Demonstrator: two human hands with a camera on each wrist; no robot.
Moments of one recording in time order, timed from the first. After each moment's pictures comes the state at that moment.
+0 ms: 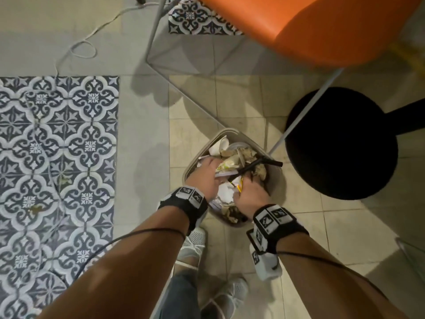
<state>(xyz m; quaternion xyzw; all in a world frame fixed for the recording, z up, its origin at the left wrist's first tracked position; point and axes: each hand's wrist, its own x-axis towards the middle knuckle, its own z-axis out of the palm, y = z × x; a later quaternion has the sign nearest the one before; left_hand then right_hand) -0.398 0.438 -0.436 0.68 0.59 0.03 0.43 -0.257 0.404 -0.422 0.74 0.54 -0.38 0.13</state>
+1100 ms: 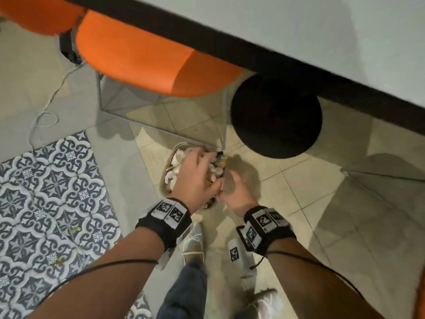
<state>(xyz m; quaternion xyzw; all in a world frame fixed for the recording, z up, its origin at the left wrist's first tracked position) -0.348 0.411 -0.243 0.83 0.44 0.11 0.32 -0.225 0.343 -0.265 0.80 0.31 -0.49 -0.16</state>
